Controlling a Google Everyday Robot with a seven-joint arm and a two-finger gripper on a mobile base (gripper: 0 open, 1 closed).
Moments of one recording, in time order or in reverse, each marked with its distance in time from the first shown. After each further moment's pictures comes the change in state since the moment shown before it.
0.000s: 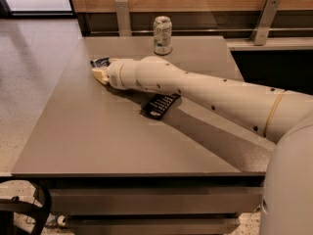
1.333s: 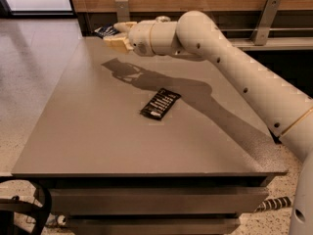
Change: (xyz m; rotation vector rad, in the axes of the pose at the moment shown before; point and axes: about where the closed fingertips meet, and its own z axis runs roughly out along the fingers) arm -0.097 -0.035 -0.083 -0.174 -0.141 -0.253
